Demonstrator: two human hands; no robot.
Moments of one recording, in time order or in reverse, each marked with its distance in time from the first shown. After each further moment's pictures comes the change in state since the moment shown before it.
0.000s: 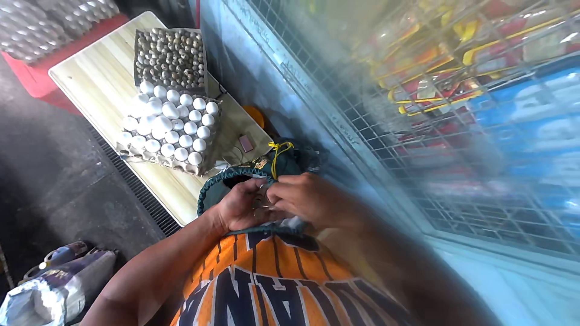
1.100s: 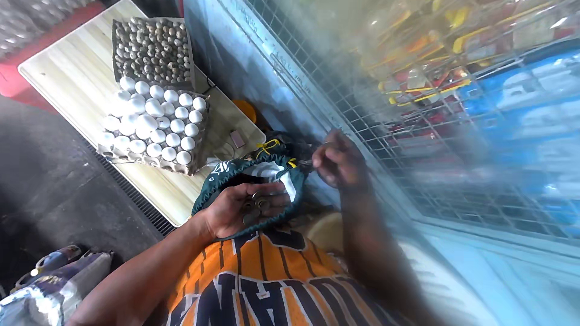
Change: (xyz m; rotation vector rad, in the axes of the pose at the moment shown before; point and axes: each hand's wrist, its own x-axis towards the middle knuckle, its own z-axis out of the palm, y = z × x) left_hand -0.005 0.001 0.008 0.116 0.064 -0.022; right_hand -0.059 0.102 0.007 1.239 0.595 0.185
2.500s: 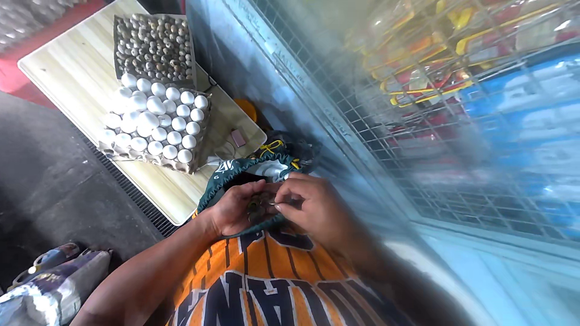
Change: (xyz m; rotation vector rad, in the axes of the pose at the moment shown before) left_hand 0.006 -0.004 -0.002 0.053 -0.013 0.027; right_hand -0.032 -0.031 0.124 -1.072 -0.045 0.113
